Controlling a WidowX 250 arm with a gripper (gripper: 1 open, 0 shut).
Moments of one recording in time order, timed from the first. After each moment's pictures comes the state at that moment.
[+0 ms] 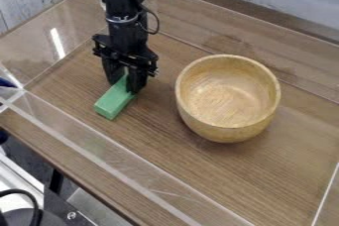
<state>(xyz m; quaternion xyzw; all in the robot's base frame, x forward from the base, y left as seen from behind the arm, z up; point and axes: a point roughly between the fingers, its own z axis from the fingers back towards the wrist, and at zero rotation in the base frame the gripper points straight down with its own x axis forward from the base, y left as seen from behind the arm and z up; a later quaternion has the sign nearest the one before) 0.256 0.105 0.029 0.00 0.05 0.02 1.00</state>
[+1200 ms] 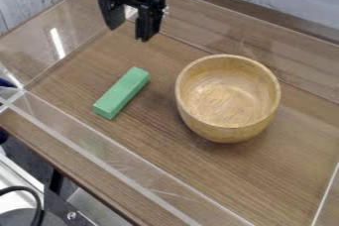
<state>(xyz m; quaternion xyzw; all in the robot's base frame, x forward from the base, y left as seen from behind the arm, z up) 0.266 0.085 0.121 0.01 0.01 0.00 1.00</state>
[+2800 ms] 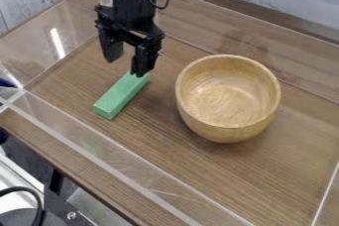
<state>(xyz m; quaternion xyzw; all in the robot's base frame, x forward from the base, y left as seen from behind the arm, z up) 0.252 0.090 0.076 0.03 0.05 -0.02 1.00</state>
